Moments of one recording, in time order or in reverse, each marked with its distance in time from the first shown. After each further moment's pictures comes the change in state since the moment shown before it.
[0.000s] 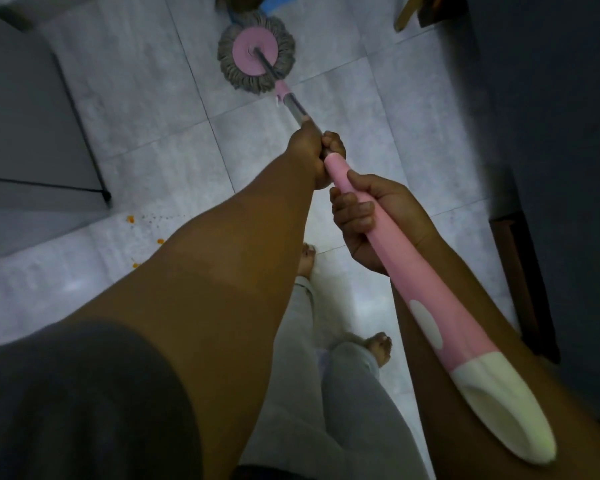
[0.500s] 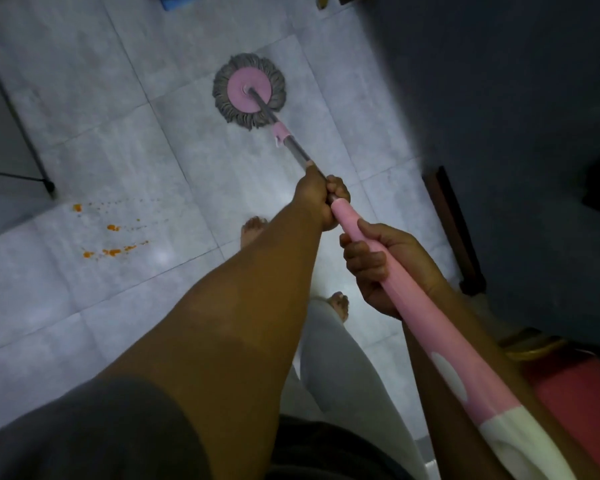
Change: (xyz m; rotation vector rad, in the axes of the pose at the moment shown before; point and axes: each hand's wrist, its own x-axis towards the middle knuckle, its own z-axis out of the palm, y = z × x) left_hand -0.054 -0.246 -0.009 0.031 -0.060 -0.104; right_hand -0.175 0.082 -0.166 0.080 0.044 -0.027
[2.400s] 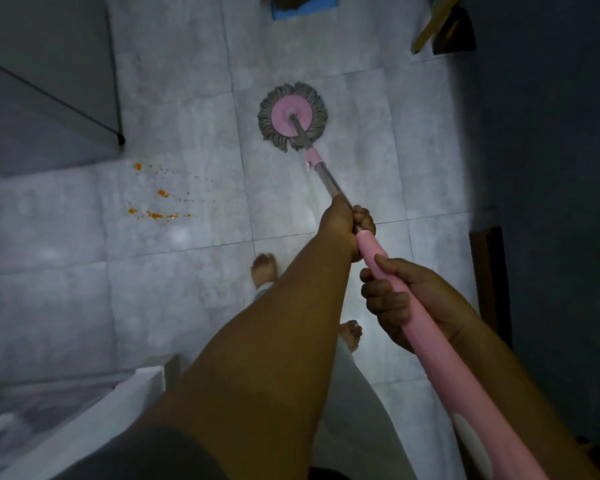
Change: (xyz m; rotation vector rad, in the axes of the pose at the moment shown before) left_hand -0.039 0.019 -0.068 -0.262 0.019 0.101; right_hand 0.021 0.040 0.046 -0.381 0.124 0.201
